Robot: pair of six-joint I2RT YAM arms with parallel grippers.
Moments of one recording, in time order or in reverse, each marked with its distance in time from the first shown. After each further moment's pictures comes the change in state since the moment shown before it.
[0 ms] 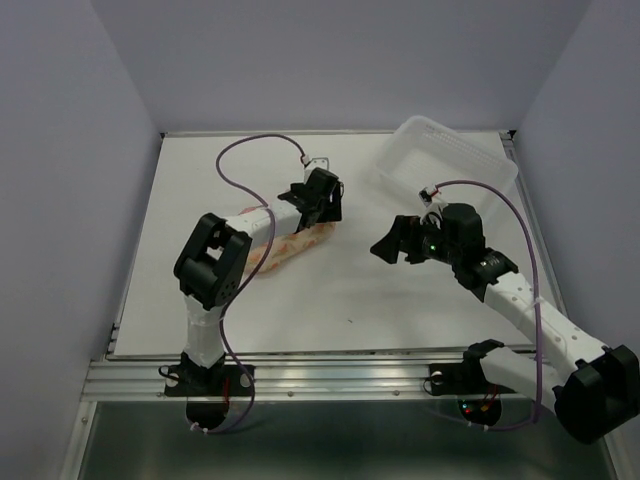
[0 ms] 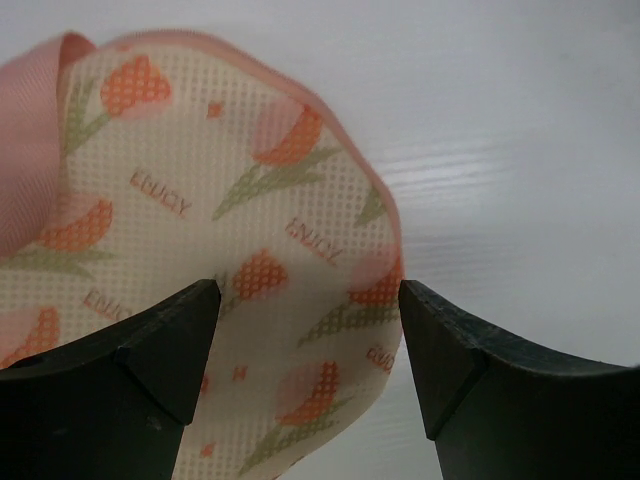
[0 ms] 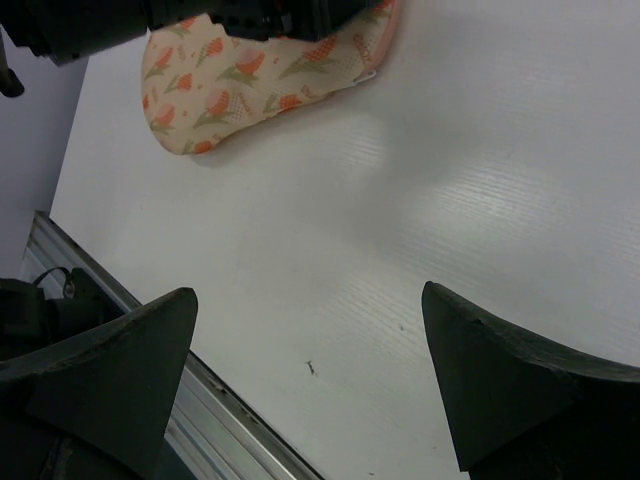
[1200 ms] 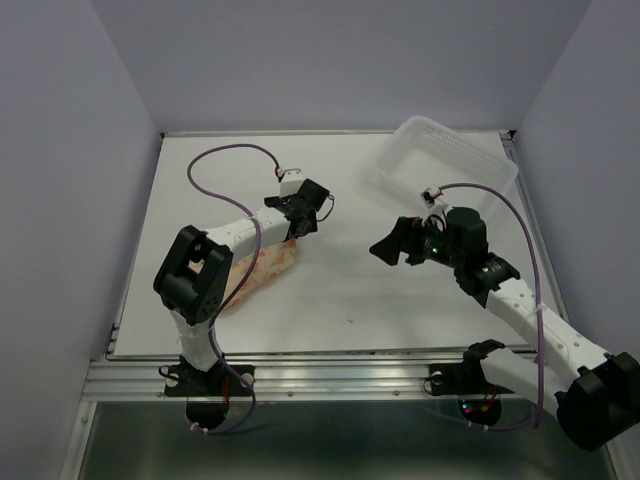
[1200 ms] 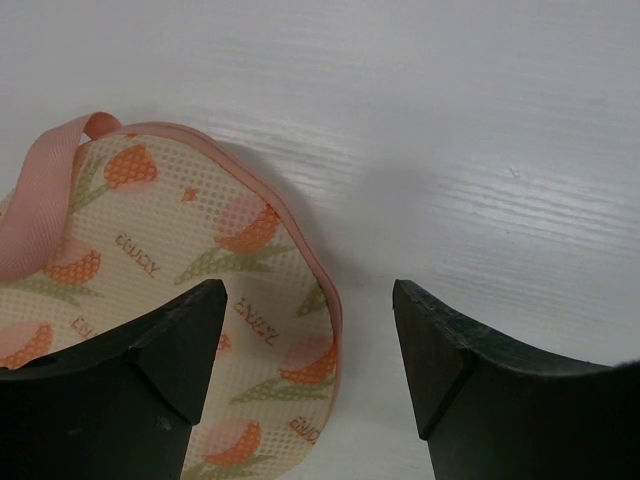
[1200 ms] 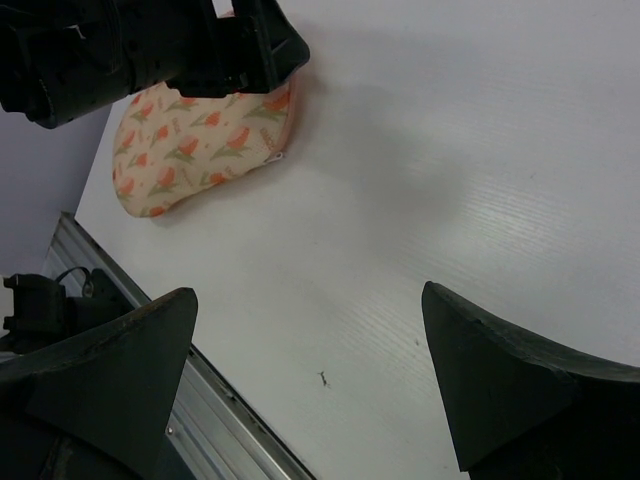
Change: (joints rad) left arm -0.016 -0.168 -0.153 -0.256 -0.299 -0.148; right arm 0.000 -0.040 -0.045 0.087 -0.033 0.018
